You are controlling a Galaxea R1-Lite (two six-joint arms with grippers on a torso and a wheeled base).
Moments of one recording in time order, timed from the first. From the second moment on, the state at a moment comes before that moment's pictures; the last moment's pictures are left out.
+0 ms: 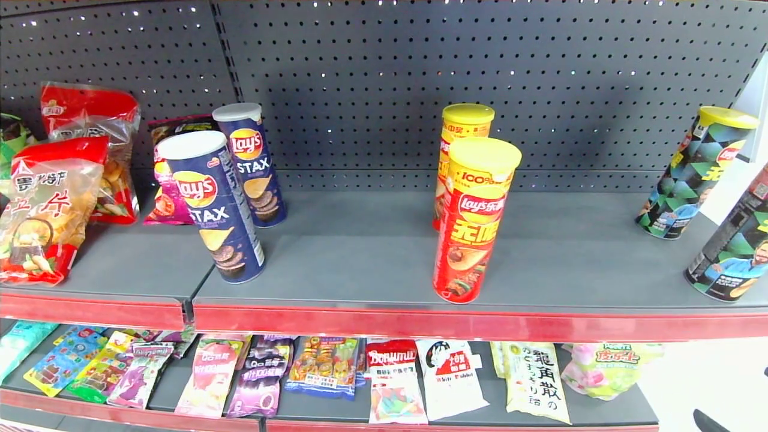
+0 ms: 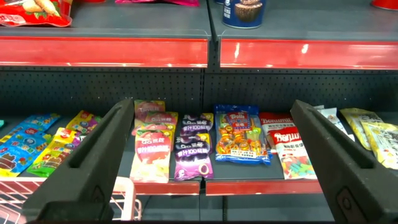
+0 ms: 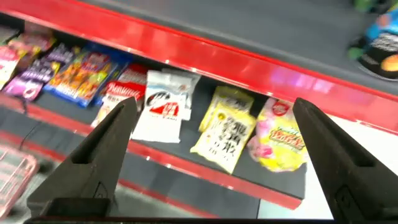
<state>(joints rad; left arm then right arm) 0.00 0.01 0.00 0.00 -0.05 -0.02 0.15 0.50 -0.07 -0.25 0.06 -0.16</state>
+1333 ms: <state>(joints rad) 0.00 0.01 0.00 0.00 -0.05 -0.02 0.00 0.00 -0.01 -0.03 -0.02 -0.01</state>
